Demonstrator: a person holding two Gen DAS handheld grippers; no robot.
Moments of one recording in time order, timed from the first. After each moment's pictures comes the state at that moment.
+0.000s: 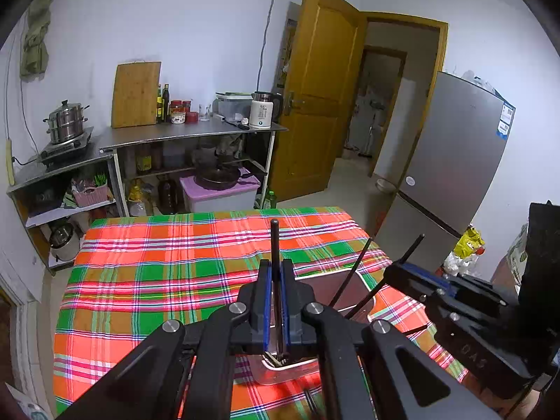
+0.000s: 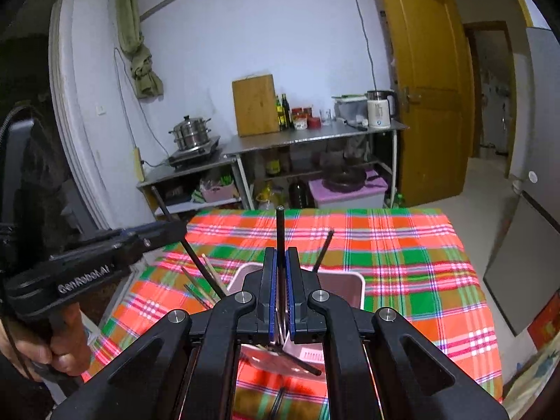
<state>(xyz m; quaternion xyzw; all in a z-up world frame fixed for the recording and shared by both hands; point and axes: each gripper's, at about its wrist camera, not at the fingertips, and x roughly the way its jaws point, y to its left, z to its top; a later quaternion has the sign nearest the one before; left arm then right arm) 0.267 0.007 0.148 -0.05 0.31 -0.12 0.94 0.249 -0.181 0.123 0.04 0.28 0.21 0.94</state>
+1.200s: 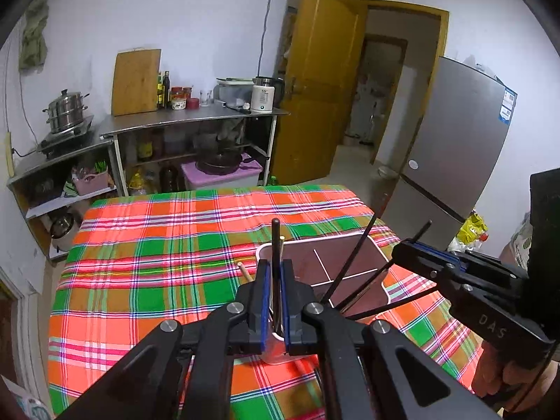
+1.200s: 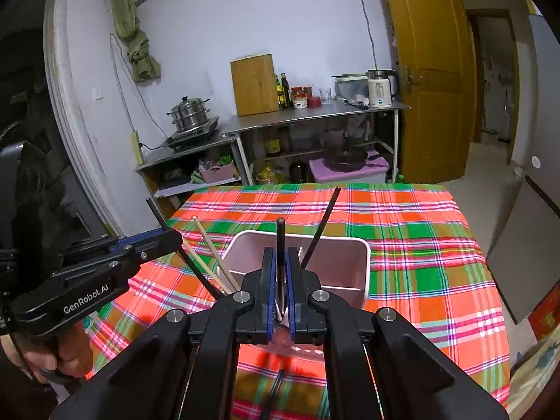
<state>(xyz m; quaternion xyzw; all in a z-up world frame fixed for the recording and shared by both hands) 0.252 0.009 0.114 -0.05 0.33 -0.12 0.94 0.253 -0.178 0.103 0.03 0.31 0.22 0.93</state>
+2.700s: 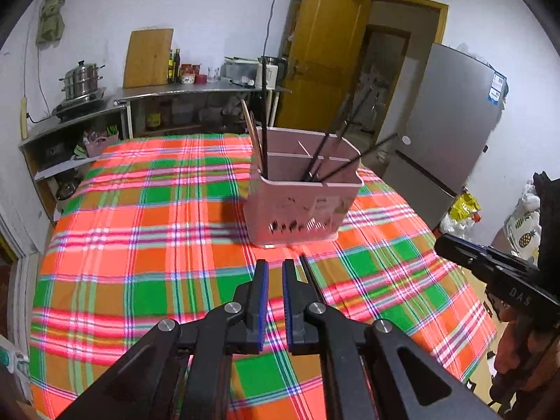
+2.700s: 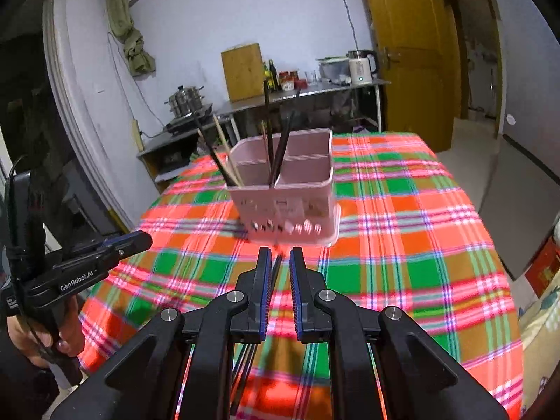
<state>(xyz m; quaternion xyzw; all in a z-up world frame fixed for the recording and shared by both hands) 0.110 0.009 0.046 -0.06 0.36 -0.11 0.92 0.116 -0.232 0.049 0.05 0.34 0.20 0.92</state>
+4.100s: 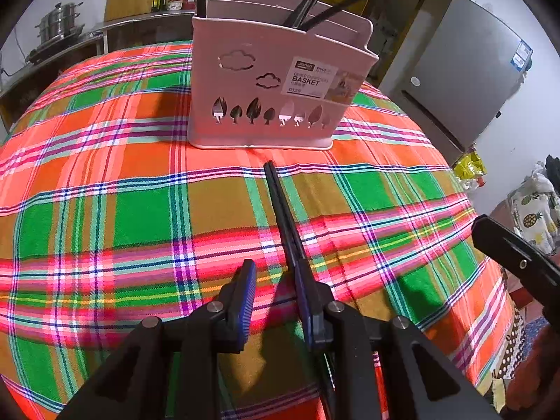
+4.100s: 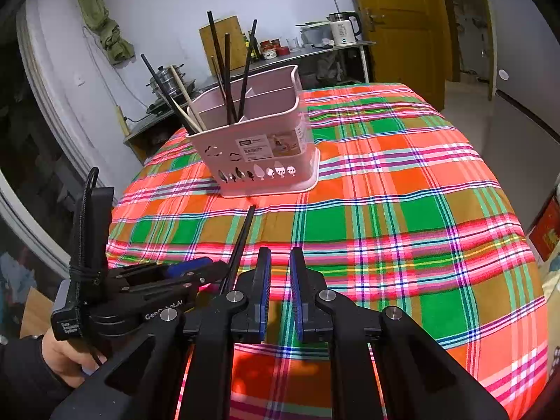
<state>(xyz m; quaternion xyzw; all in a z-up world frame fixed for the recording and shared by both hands) 0.159 -0.065 -0.067 -0.07 0.49 -0.12 0.86 0.123 -0.252 -0.005 0.08 0.40 0.18 0.90</state>
